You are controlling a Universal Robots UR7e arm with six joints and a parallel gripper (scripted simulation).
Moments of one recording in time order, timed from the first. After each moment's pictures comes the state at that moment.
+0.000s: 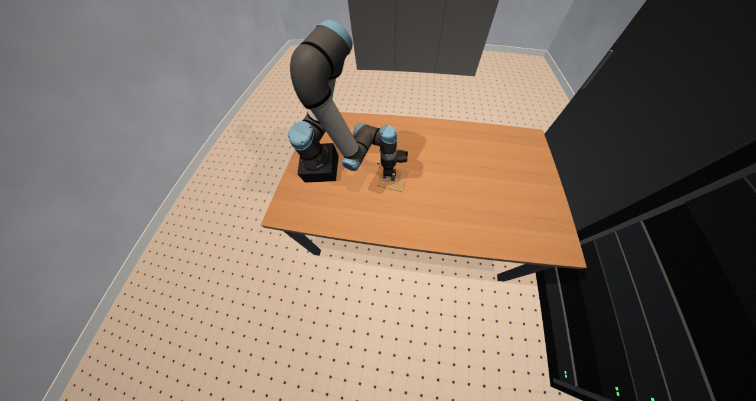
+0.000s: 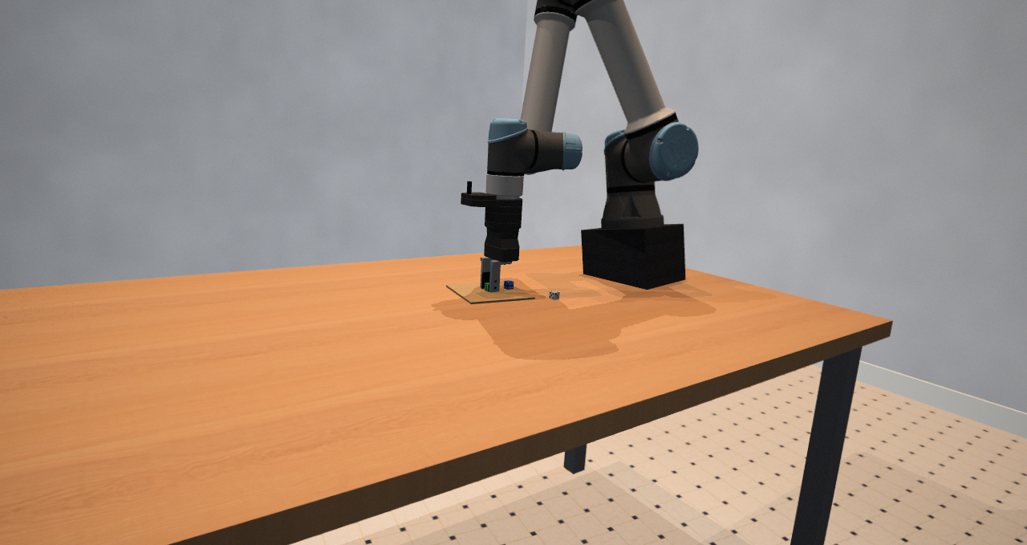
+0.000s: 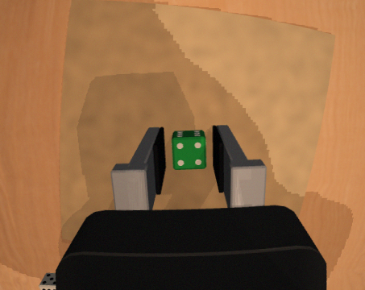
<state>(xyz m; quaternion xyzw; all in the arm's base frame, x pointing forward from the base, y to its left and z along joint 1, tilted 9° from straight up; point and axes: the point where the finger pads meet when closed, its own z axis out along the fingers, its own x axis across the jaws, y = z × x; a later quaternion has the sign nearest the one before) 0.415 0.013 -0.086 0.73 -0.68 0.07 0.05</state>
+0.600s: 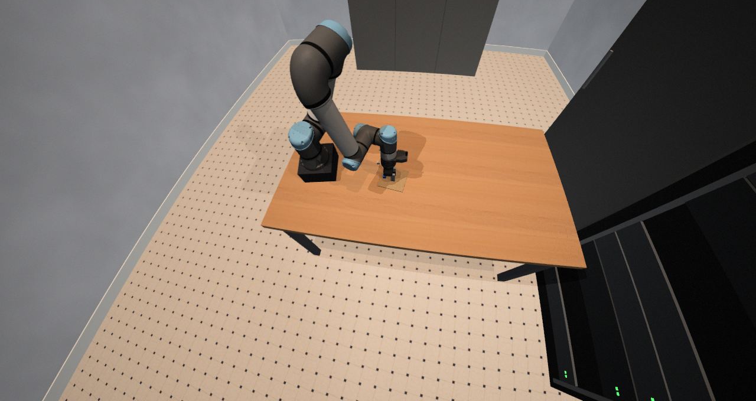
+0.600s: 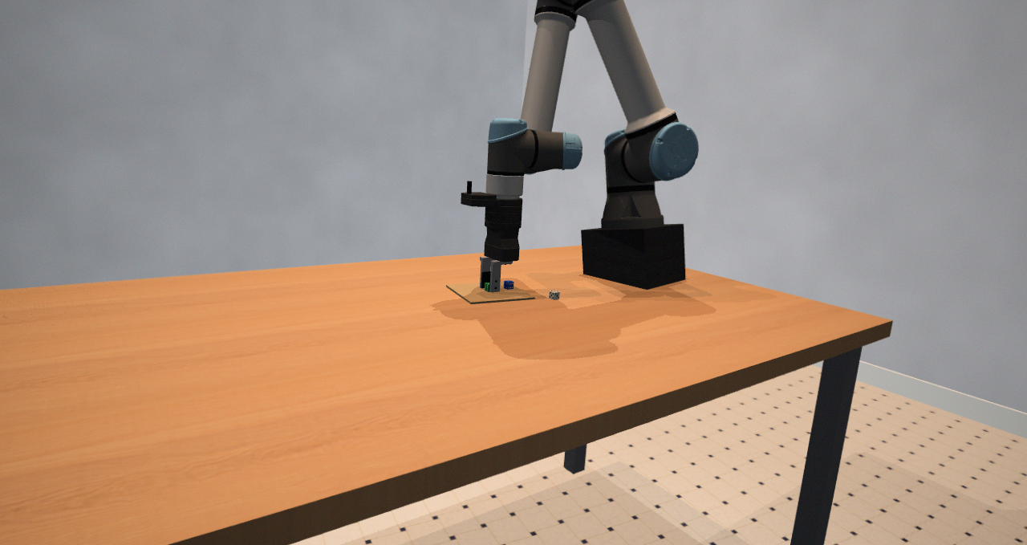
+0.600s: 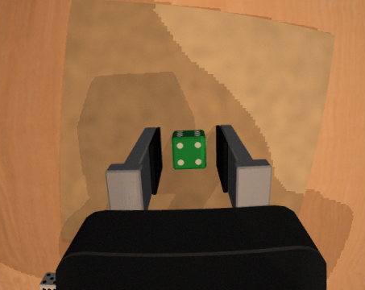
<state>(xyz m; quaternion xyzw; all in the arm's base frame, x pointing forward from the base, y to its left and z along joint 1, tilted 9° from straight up) 0.415 0.014 -0.085 0.73 -0.68 0.07 0.05</state>
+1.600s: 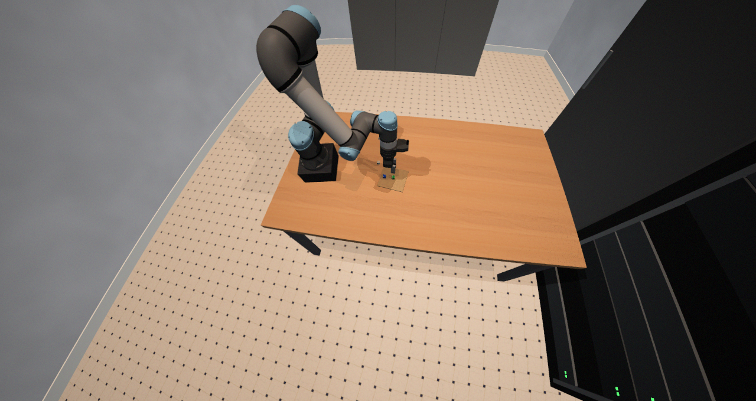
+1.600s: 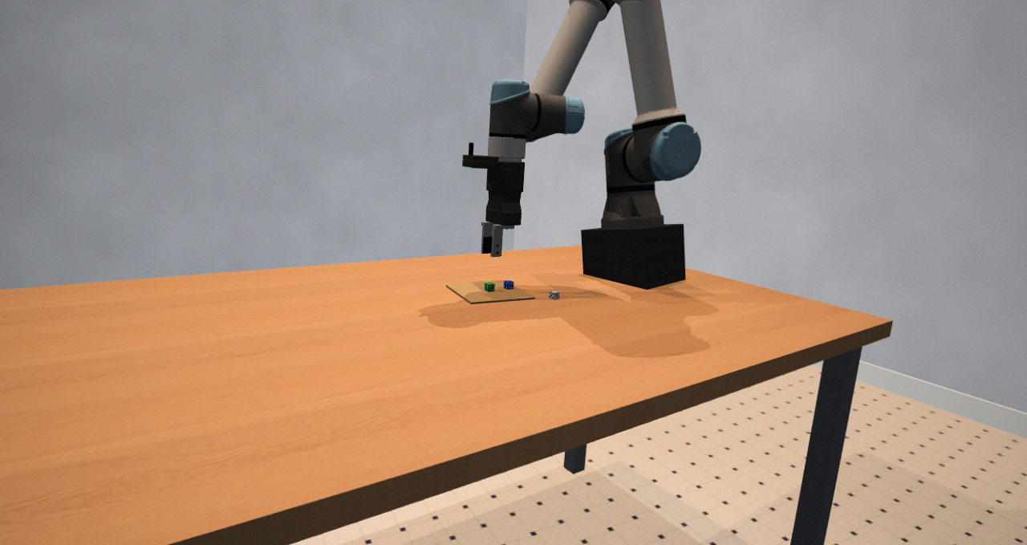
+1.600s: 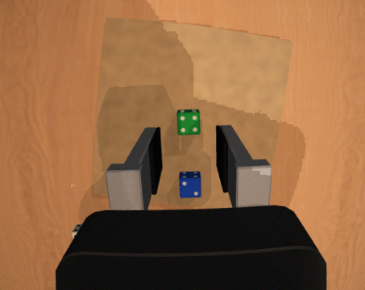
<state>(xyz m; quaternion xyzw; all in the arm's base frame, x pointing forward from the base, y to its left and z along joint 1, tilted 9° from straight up) 0.413 0.025 -0.013 0.73 -0.68 0.07 0.04</state>
